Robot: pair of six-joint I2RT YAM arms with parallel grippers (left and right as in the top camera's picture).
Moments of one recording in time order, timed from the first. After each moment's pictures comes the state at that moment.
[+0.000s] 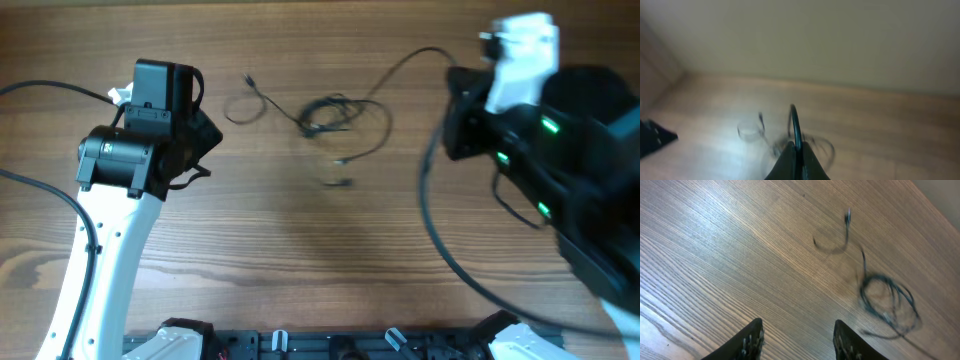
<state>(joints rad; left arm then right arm) -0.17 1.33 1.42 -1.14 -0.19 -0.81 0.53 1.17 1.77 -0.99 0.20 0.22</state>
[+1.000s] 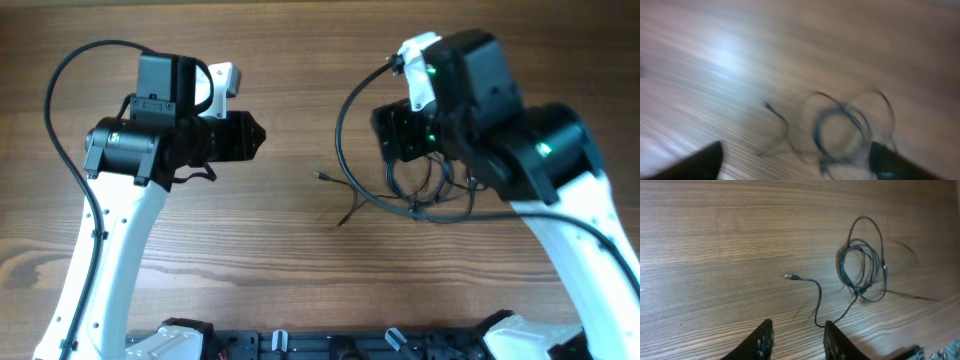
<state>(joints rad) -0.17 1.37 1.42 -1.07 0.37 -0.21 0.53 1.47 1.77 -1.27 0.10 0.16</state>
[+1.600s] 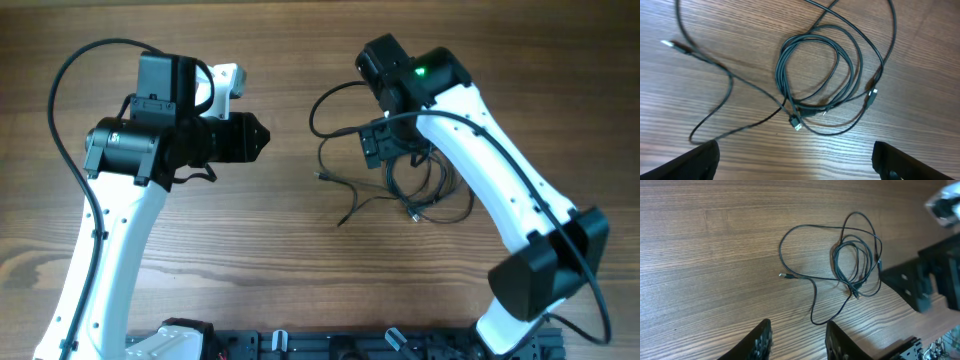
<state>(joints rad) -0.17 1.37 1.42 -1.07 0.40 -0.18 0.50 1.86 1.77 -1.45 0.18 0.25</state>
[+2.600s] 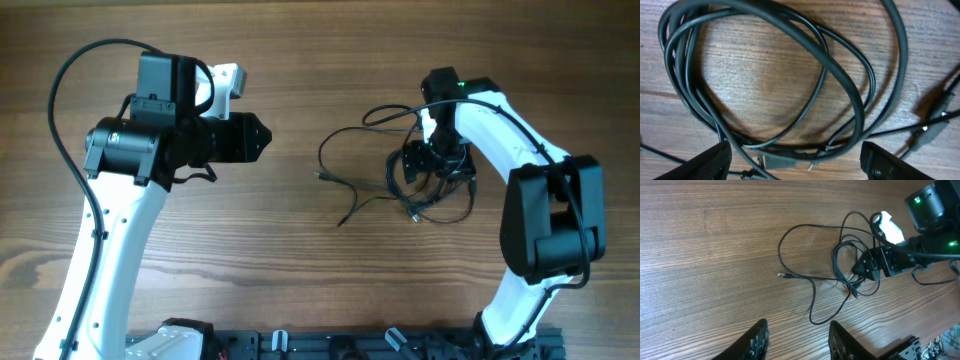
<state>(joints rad) -0.17 1.37 1.42 -1.07 0.41 -0.18 0.19 1.97 1.37 -1.10 -0.05 0.13</state>
